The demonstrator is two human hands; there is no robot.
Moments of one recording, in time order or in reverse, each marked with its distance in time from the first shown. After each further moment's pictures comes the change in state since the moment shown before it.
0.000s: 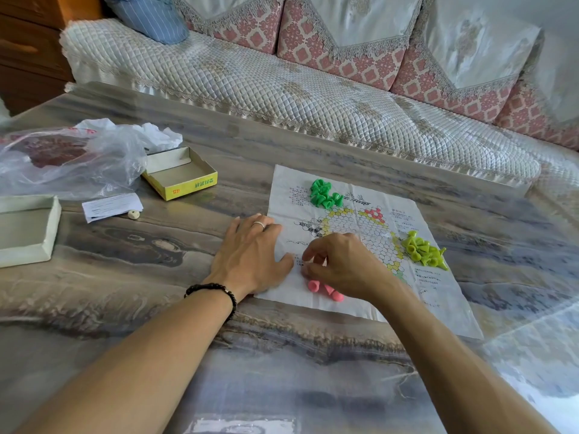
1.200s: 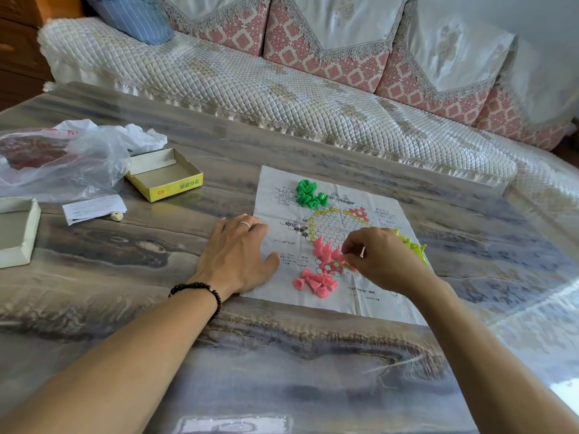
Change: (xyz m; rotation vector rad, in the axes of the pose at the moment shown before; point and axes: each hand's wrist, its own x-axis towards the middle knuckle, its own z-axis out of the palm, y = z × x) left_hand 0.001 0.000 -0.004 -0.002 -0.033 0.012; right_hand -0.028 0.047 -0.036 -0.150 0.083 0.139
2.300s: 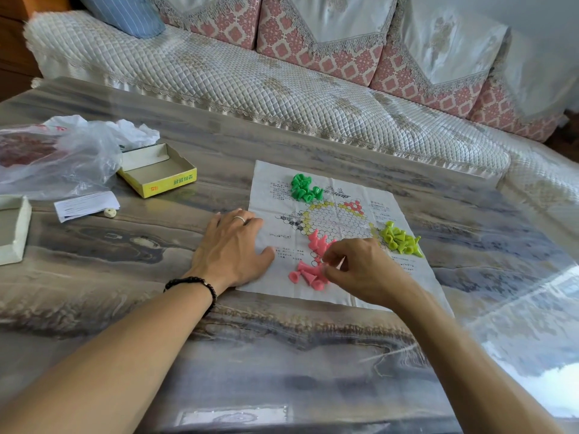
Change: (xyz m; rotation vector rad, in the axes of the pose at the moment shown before) left_hand 0.001 0.000 0.001 0.013 0.022 0.000; right_hand -0.020 -0.016 0.019 0.122 -0.030 -0.067
